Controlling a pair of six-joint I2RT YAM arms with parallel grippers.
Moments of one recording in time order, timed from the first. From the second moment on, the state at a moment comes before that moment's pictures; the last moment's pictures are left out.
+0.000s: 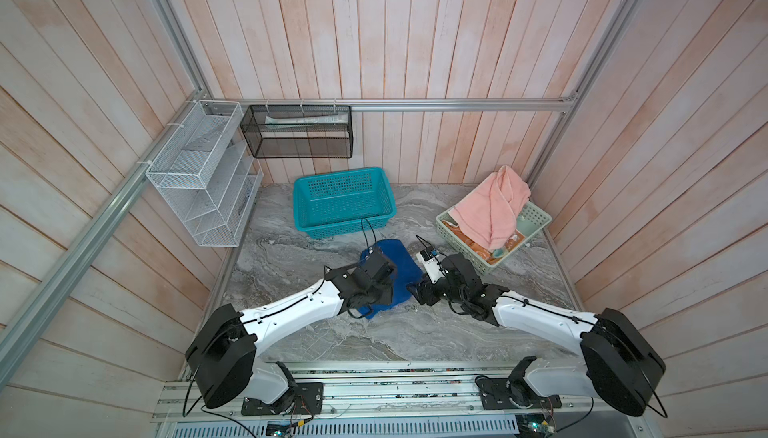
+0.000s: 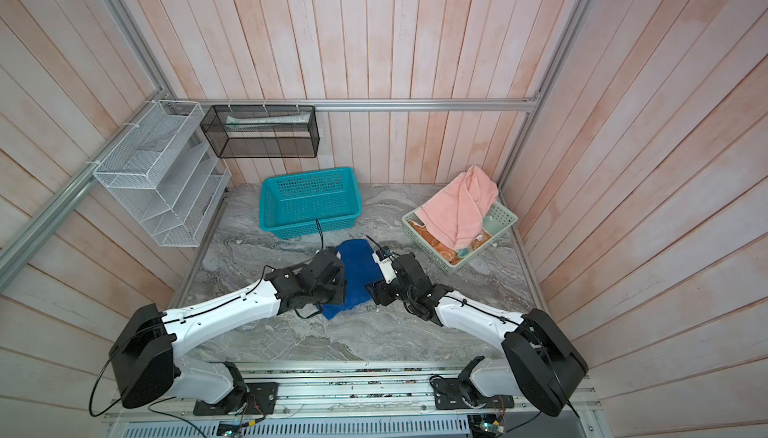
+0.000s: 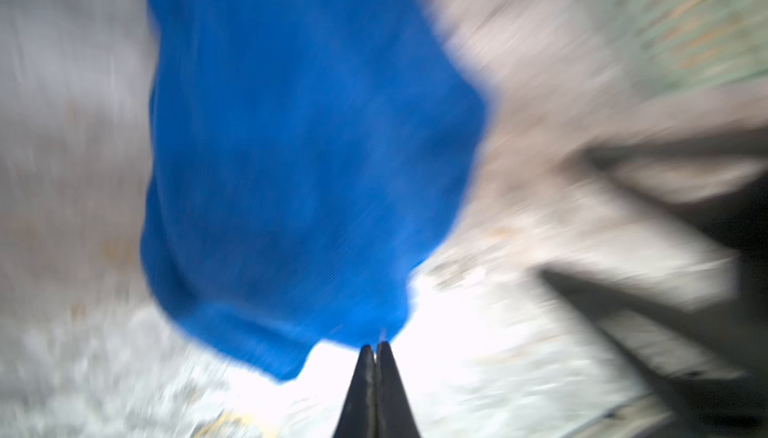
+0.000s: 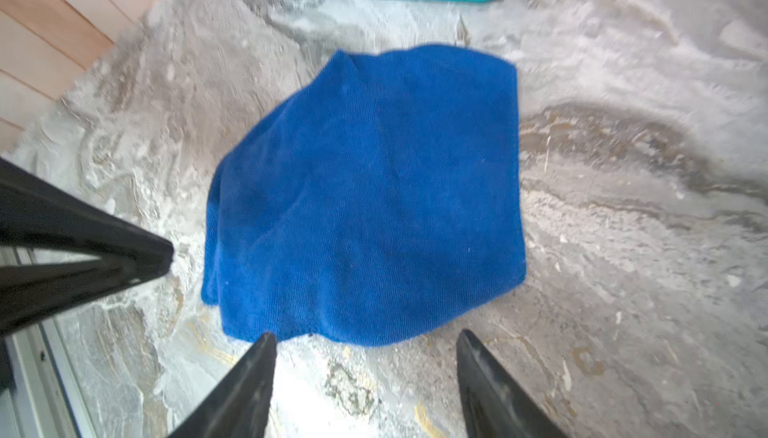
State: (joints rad) left arm -0.85 1.44 1.10 -0.54 -0.09 -0.67; right arm 0.72 1.28 0.57 0.10 -0.13 0.23
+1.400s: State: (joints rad) left arm -0.83 1.75 1.03 -0.59 -0.15 -0.70; right arm 0.57 1.36 0.53 0.16 -0.19 0.31
